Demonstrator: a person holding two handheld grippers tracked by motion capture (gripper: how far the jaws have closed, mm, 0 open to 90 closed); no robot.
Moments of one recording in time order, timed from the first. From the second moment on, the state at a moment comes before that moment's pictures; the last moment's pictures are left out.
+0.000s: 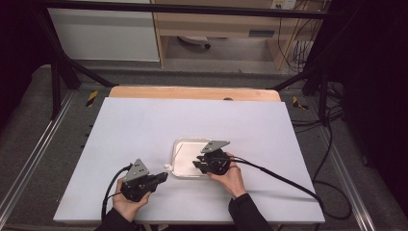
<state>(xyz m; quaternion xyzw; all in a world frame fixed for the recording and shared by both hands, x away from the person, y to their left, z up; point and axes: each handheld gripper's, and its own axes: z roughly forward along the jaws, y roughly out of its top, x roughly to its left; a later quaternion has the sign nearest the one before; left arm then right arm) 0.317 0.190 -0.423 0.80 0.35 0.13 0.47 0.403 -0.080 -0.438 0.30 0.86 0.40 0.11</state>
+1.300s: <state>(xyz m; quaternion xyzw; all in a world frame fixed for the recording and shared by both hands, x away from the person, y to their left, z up) 0.311 0.176 -0.423 0.81 0.32 0.12 0.48 0.388 -0.123 -0.343 0.30 0.75 0.58 0.04</state>
